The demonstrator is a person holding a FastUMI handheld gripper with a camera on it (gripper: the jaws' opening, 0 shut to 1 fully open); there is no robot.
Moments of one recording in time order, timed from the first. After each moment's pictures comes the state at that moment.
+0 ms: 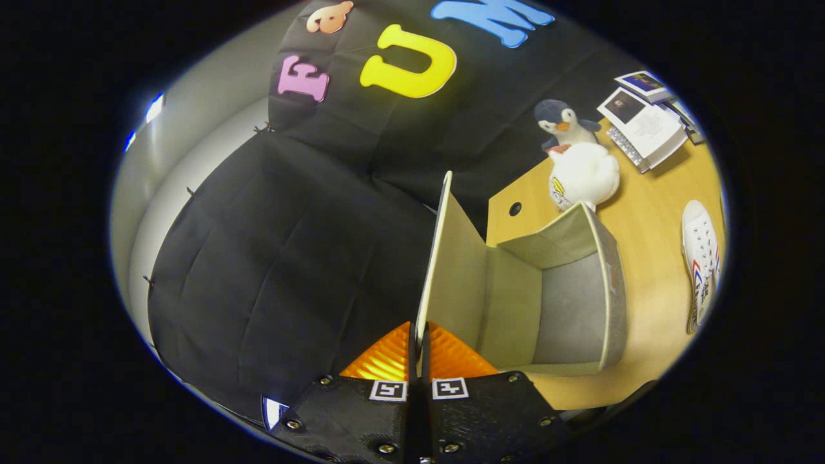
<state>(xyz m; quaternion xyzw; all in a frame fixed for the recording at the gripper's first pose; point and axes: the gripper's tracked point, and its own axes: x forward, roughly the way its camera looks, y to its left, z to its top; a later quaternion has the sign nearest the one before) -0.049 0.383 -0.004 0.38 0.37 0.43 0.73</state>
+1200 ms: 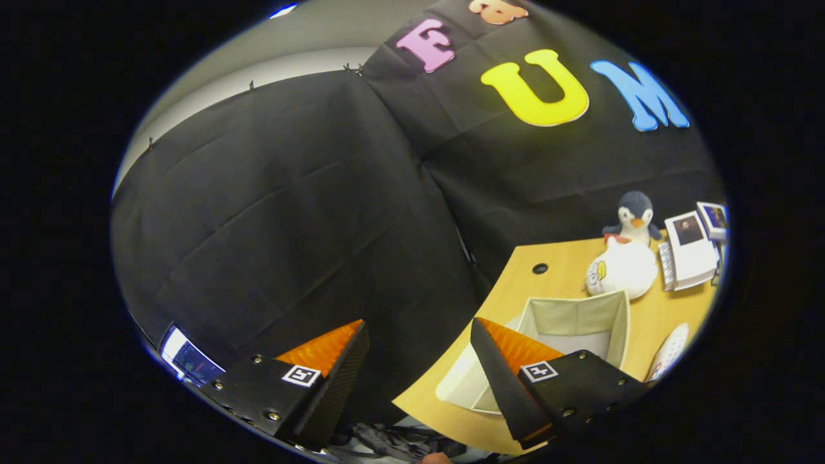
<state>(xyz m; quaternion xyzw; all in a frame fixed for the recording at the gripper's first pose) -0.046 0.437 0.030 0.16 0.22 0.46 0.84</state>
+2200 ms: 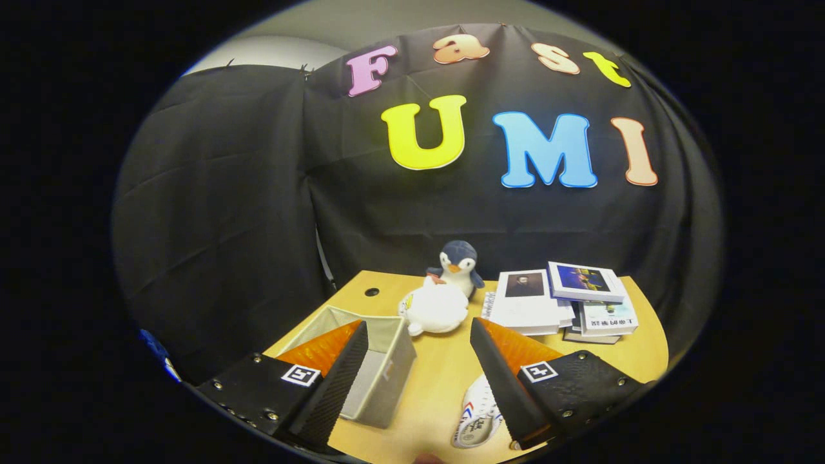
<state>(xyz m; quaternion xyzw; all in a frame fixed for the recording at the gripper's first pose) 0.049 0.190 -0.046 0.03 0.19 0.24 0.95</state>
